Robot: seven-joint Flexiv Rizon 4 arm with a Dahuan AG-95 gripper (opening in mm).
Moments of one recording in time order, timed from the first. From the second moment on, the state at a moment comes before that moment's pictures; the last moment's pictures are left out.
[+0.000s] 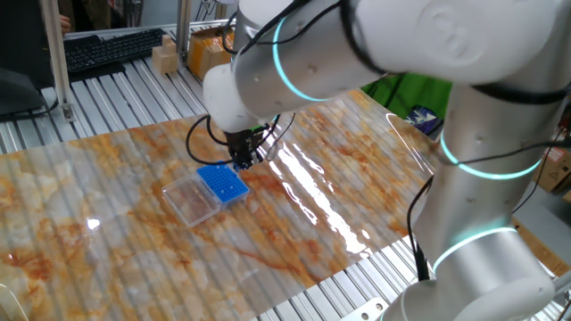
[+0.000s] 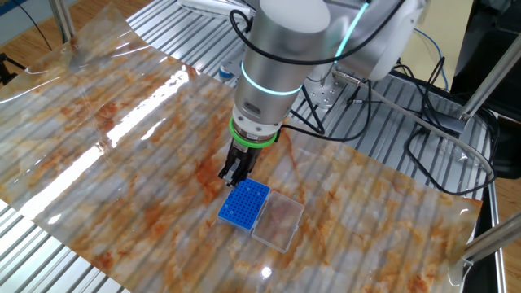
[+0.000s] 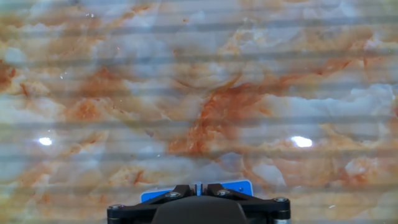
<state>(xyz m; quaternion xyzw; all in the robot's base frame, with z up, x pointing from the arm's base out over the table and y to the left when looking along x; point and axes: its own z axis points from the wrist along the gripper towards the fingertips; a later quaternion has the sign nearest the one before) 0.531 0.032 0.062 0.70 0.71 0.00 0.07</state>
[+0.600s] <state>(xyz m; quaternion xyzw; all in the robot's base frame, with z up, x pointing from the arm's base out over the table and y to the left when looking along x) 0.529 0.034 0.064 0.70 0.71 0.00 0.08</state>
